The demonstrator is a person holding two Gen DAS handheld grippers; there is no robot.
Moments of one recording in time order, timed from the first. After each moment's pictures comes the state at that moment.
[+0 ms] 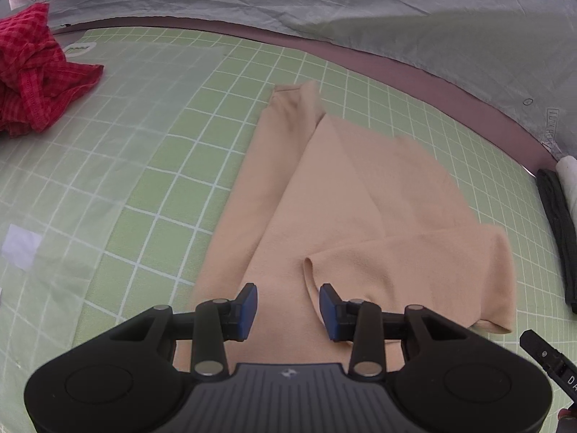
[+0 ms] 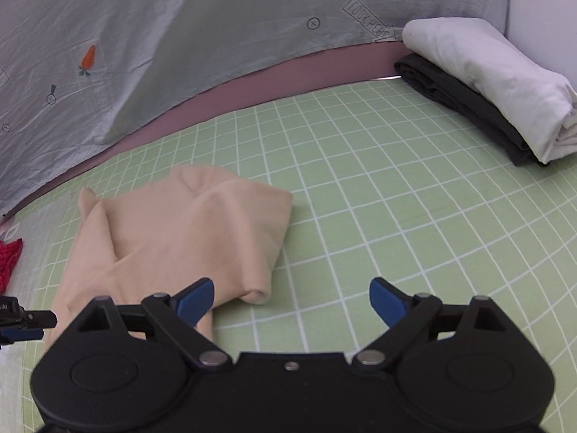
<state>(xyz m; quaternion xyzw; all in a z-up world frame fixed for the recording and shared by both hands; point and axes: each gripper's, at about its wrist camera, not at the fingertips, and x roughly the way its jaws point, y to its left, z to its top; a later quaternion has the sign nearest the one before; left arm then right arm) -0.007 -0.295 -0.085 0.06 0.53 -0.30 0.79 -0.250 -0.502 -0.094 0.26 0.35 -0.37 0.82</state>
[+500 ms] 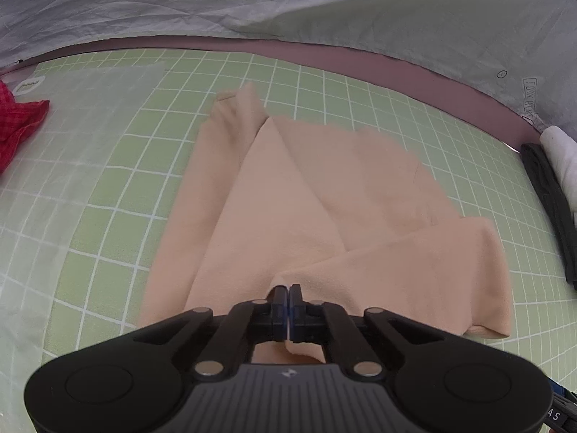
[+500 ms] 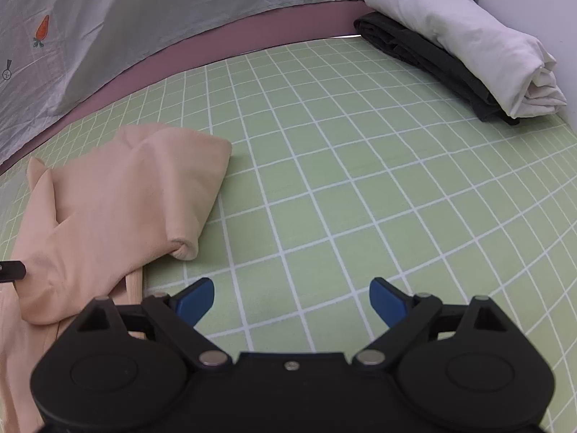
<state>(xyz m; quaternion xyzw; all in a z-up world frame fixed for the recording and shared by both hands) -0.008 -0.332 -0.088 0.09 0.50 -0.33 0.80 -0.261 -0.509 -0.123 0.26 0.40 -0.40 0.79</state>
